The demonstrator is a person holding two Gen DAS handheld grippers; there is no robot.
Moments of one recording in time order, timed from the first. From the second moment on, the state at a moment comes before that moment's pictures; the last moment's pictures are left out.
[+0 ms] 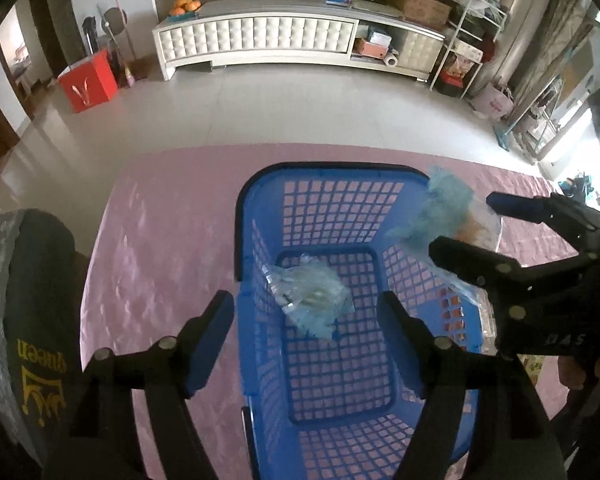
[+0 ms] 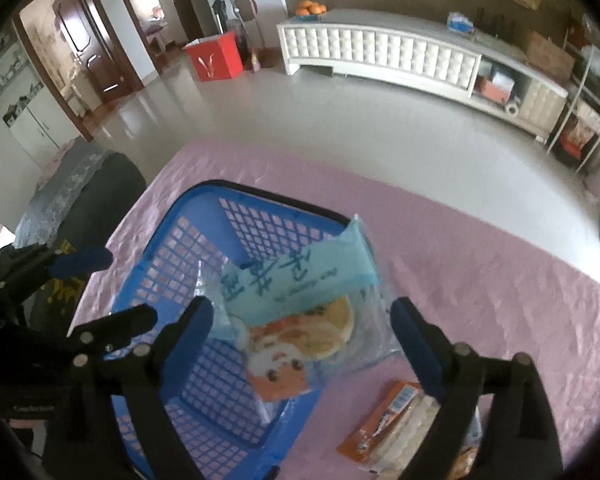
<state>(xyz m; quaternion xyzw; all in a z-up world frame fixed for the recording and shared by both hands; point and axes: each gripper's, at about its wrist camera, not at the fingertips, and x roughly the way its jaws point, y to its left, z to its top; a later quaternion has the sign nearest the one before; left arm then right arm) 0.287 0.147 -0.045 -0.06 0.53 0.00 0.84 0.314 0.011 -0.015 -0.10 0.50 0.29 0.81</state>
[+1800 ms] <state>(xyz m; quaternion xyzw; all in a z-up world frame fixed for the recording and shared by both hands) 0.164 -0.067 -0.034 0.02 0.50 -0.12 0.86 0.171 -0.195 0.004 -0.02 0.46 0.16 0.87</state>
